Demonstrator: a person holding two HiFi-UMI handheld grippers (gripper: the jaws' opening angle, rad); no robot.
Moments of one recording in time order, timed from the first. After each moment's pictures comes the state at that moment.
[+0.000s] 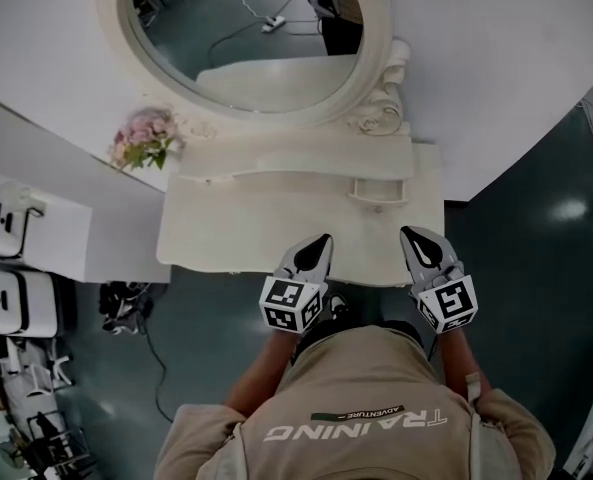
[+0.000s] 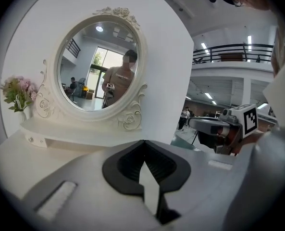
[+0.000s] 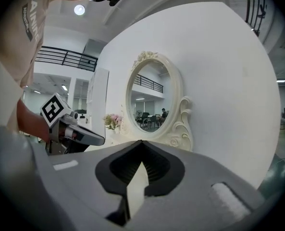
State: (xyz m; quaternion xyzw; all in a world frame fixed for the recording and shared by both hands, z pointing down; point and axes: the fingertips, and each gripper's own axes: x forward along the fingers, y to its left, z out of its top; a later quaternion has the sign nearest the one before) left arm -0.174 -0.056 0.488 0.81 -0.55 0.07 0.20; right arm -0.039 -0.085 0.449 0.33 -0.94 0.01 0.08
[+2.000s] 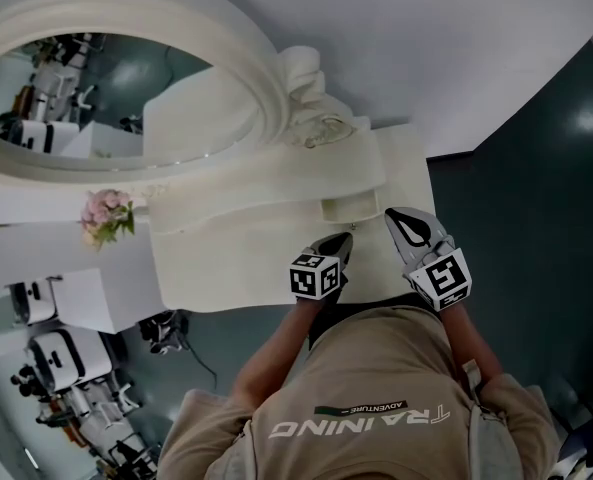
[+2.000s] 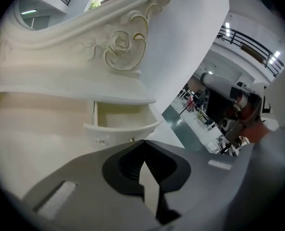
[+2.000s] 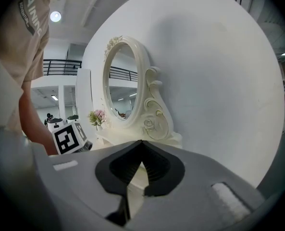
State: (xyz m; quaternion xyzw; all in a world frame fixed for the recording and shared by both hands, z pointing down) left arm -0.084 -0.172 0.668 0.78 -0.43 0.23 0.39; right arm 0.002 -0.213 0.536 0.34 -0.93 0.12 0.08
